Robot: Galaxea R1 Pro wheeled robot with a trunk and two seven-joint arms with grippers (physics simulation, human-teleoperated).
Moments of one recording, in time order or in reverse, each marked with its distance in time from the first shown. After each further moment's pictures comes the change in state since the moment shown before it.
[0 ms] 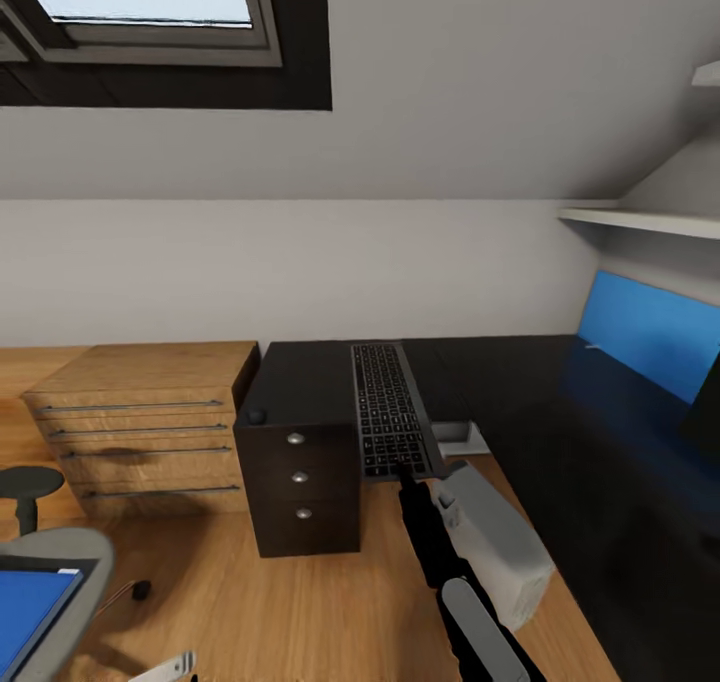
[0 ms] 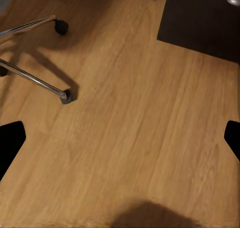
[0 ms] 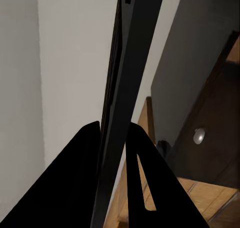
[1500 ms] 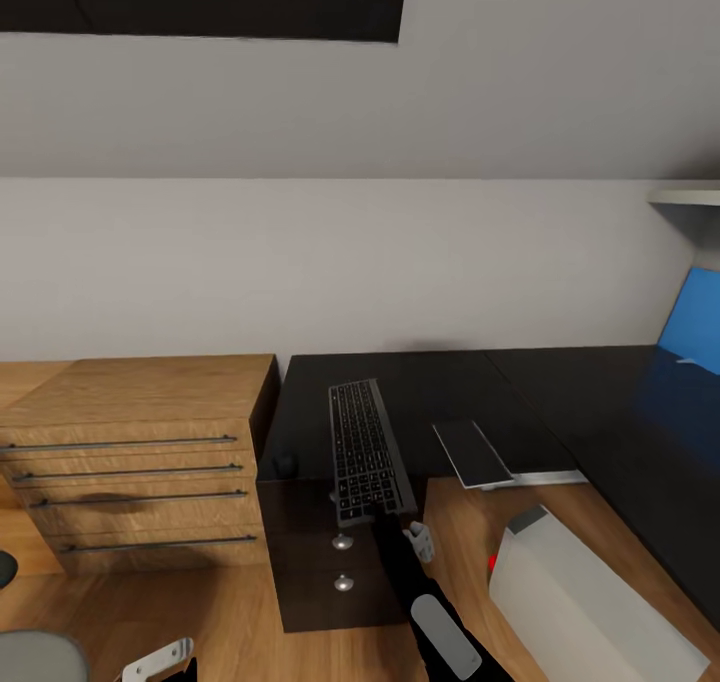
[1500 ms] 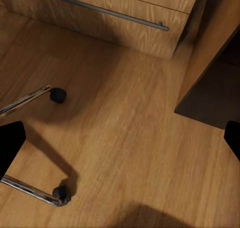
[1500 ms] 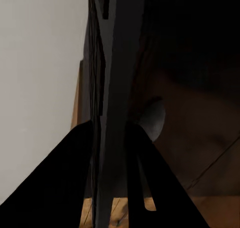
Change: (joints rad) left arm 0.000 0.005 0.014 -0.051 0.002 0.002 -0.001; right arm -0.117 0.090 0.025 0.426 0.011 0.009 0.047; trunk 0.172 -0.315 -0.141
